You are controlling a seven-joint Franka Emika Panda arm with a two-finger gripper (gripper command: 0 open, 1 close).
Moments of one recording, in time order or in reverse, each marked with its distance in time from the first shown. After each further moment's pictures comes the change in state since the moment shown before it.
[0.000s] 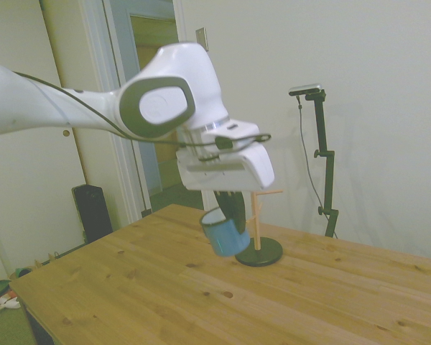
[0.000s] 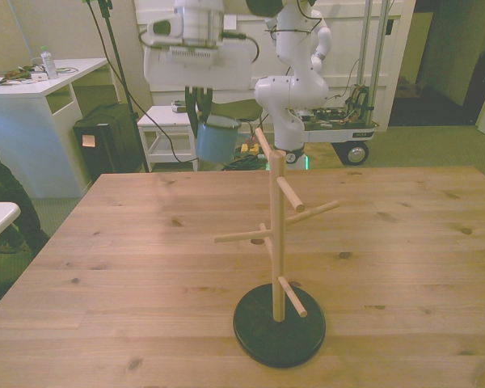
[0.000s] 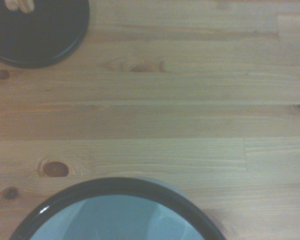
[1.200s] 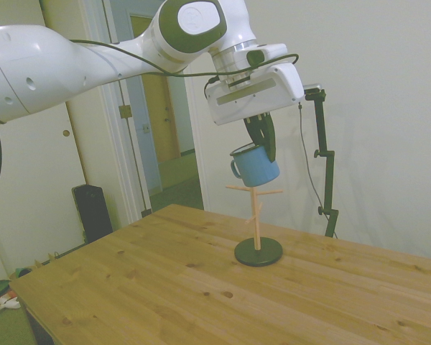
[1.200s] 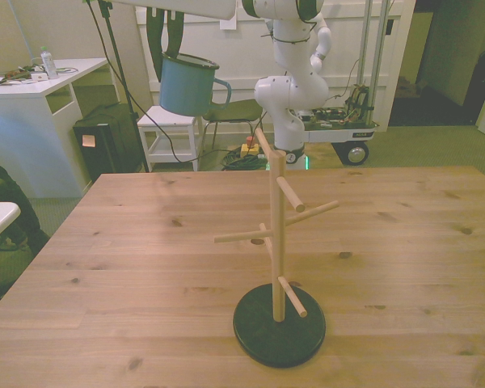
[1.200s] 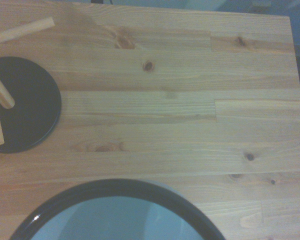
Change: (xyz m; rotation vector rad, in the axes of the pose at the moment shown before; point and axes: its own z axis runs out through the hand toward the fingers) arm 0.102 -0.059 -0.079 -0.050 0.032 0.015
